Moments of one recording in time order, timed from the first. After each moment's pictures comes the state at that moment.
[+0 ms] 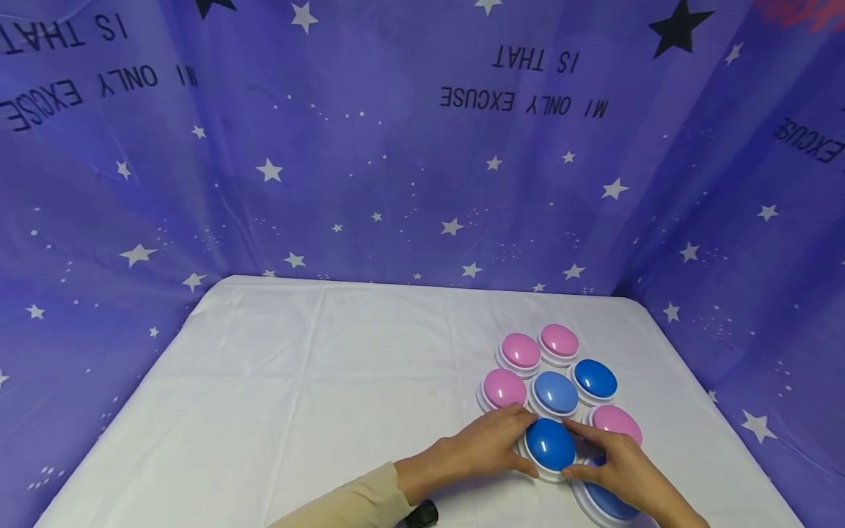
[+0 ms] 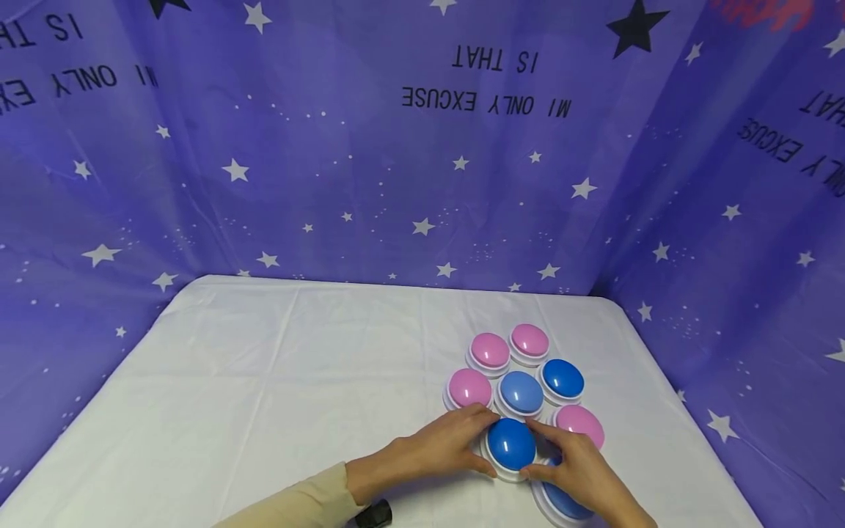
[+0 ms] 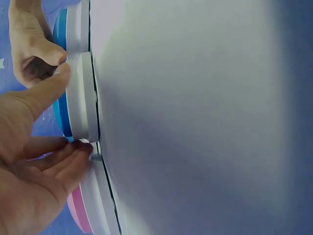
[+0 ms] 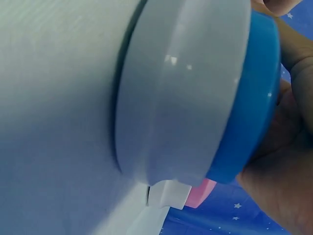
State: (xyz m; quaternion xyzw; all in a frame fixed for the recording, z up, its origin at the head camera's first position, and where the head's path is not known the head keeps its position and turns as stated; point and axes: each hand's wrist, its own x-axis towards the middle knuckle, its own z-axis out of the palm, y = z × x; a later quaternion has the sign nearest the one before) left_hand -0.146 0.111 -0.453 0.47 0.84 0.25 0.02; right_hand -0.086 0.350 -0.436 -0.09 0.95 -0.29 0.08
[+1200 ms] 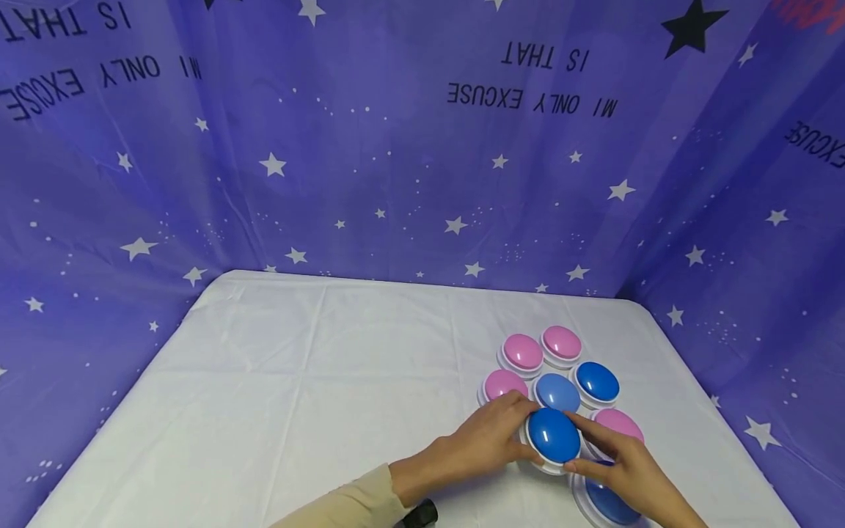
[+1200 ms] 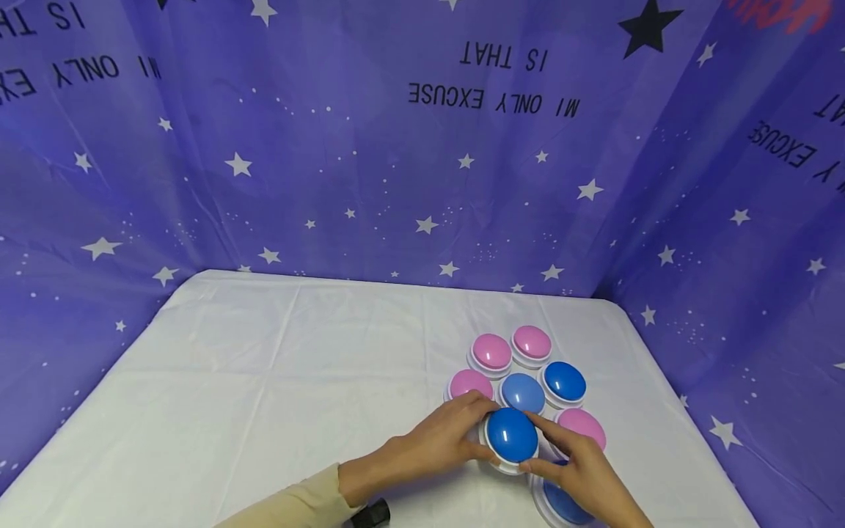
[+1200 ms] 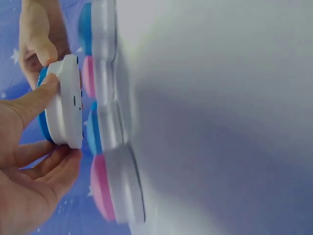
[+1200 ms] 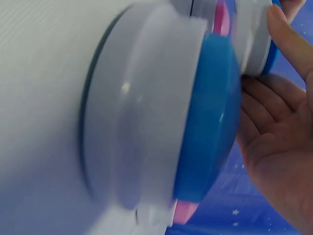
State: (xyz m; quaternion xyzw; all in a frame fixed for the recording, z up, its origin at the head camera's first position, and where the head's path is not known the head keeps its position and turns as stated) left_hand -0.144 0.102 -0.433 0.43 0.85 0.32 0.01; right_hand -0.083 0.344 -0.427 -0.10 0.93 -0.36 0.04
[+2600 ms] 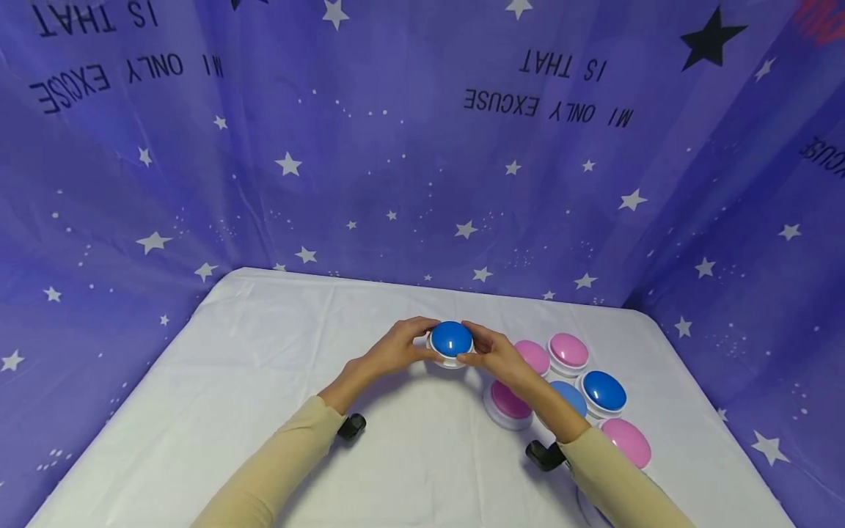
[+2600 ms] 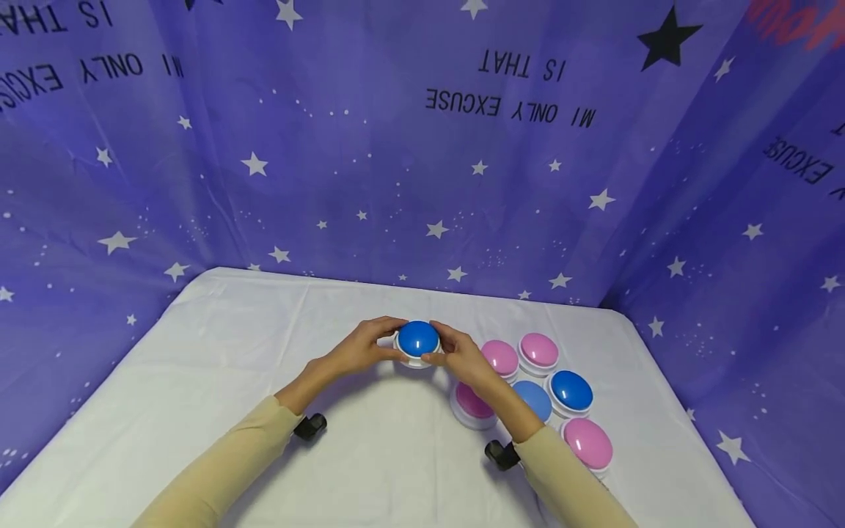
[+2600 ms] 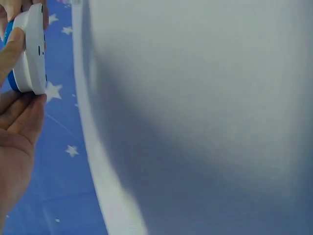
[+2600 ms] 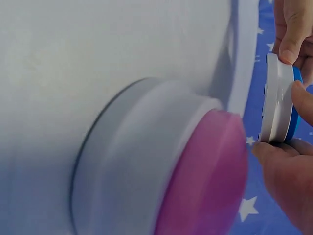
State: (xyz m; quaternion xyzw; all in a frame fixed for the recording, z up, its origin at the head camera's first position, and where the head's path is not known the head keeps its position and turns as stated) left_hand -0.272 -0.036 -0.449 0.39 0.81 0.43 -0.05; right_hand -0.244 0.201 -0.427 -0.13 0.79 -0.58 0.13
